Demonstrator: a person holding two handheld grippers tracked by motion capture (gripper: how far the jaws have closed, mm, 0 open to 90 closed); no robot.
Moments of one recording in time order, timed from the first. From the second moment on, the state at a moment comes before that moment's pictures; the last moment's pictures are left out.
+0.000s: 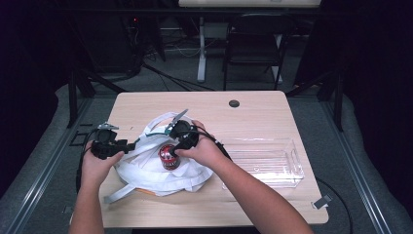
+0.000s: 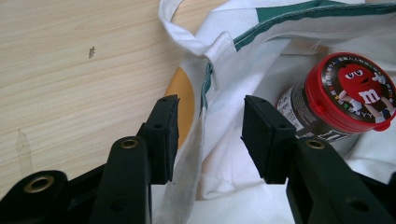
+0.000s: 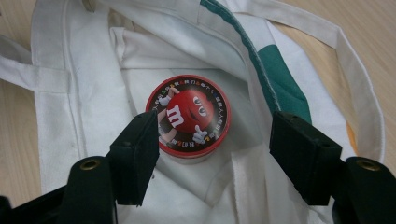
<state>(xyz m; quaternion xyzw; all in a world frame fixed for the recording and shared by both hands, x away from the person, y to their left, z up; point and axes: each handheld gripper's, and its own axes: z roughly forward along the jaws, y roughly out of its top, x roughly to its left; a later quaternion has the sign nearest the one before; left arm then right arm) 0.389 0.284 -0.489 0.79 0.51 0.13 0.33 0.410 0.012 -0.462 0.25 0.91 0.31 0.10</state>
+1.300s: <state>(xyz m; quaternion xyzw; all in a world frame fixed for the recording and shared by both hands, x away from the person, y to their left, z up) 0.390 0.282 -0.491 0.79 0.51 0.13 0.32 0.416 0.036 -0.489 0.24 0.93 0.27 0.09</state>
